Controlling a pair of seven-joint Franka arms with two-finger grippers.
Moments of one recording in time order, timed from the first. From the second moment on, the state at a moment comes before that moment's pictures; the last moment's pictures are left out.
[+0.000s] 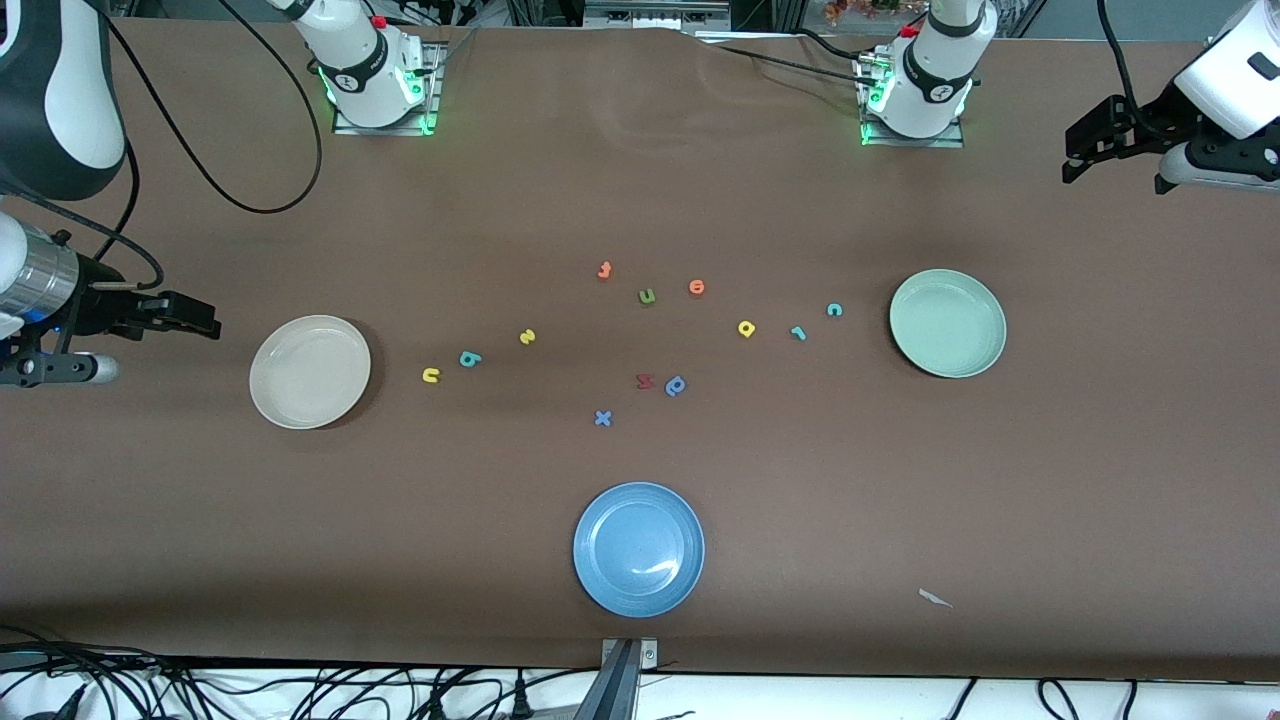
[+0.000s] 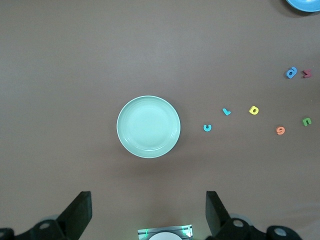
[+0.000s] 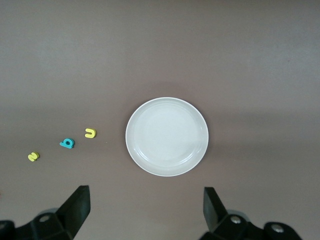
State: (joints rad) left arm 0.13 -0.13 -0.18 -1.65 -0.02 1.45 0.06; right arm 0.01 0.24 -0.04 -1.54 0.03 1.71 -0.05
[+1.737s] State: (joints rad) left arm 0.13 -0.13 -0.18 -1.65 -0.02 1.45 0.06; right arm 0.01 0.24 -0.04 -1.54 0.03 1.71 -0.05
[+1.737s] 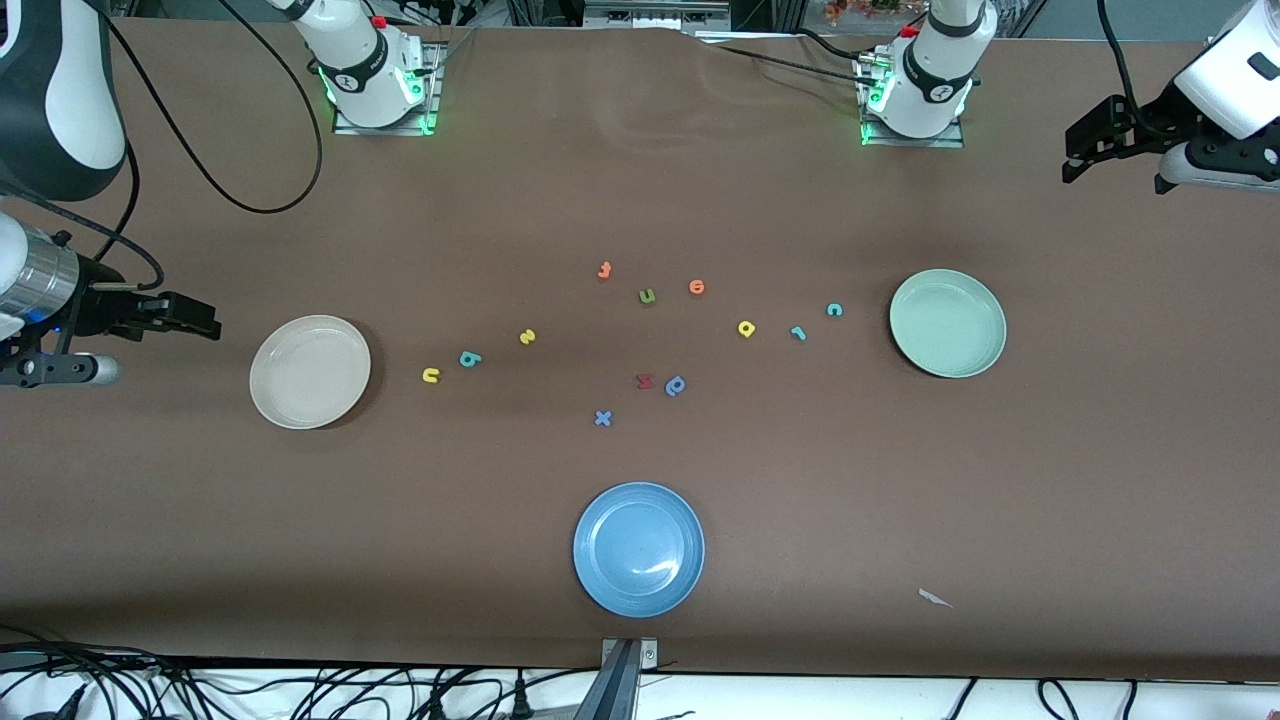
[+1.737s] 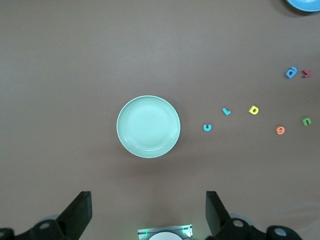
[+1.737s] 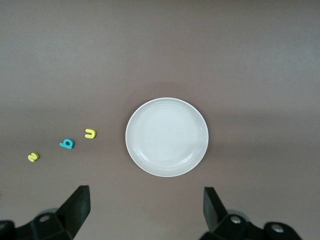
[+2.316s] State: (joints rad) left arm 0.13 -0.13 -0.18 -1.65 -0.02 1.45 0.06; right arm 0.02 0.24 -0.04 -1.54 0.03 1.71 -0.05
